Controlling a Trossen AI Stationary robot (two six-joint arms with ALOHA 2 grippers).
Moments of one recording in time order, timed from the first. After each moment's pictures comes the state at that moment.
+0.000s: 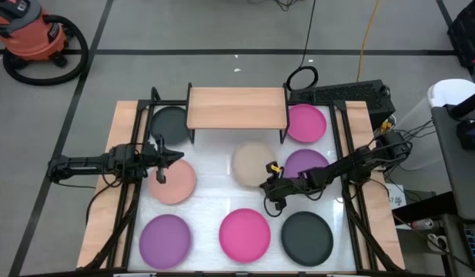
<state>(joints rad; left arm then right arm) 0.04 0.03 0.01 0.06 -0.10 -0.03 0.27 1.59 0.60 0.25 0.34 -0.33</state>
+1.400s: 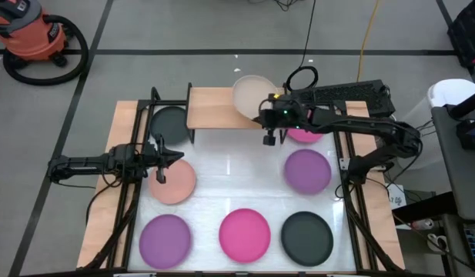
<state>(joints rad) 0.04 0.03 0.01 0.06 -0.10 -0.03 -0.37 1.44 1.04 -0.16 0.00 -0.44</state>
